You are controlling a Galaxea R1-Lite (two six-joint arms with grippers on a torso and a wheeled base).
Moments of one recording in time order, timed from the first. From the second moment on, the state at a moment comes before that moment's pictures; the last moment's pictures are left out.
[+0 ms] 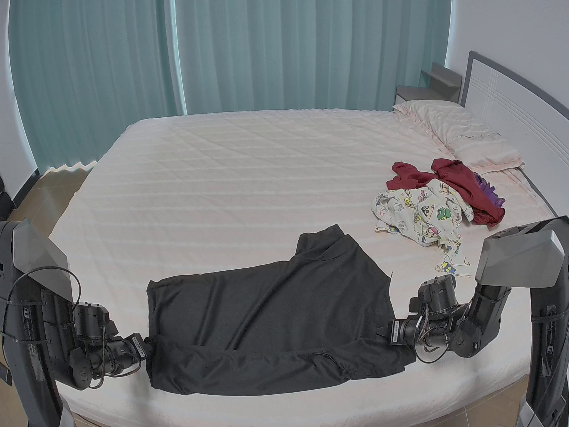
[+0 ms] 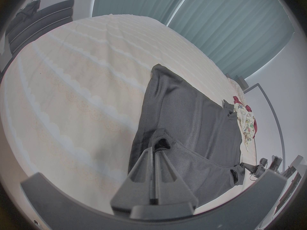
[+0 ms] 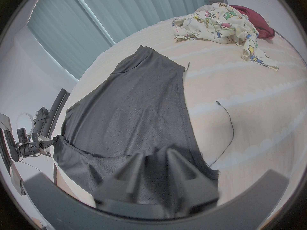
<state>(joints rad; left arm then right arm) 0.07 2.34 -0.09 -1.43 -0.21 -0.52 0.33 2.37 -0.56 -1.00 0.12 0.37</state>
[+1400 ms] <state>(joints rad) 0.13 2.38 -0.15 -1.44 -0.17 -0.51 0.25 2.35 -0.56 -1.22 0.11 0.43</state>
